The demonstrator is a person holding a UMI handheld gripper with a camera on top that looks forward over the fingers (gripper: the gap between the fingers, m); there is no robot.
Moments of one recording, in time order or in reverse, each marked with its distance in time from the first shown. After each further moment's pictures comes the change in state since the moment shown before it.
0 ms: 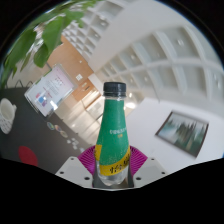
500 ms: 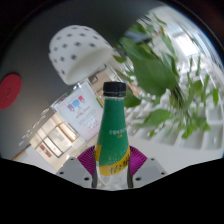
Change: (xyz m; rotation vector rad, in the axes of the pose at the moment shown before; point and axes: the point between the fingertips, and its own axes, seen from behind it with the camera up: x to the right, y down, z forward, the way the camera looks) arm -0.208 -0.203 -0.017 0.859 0.167 -1.421
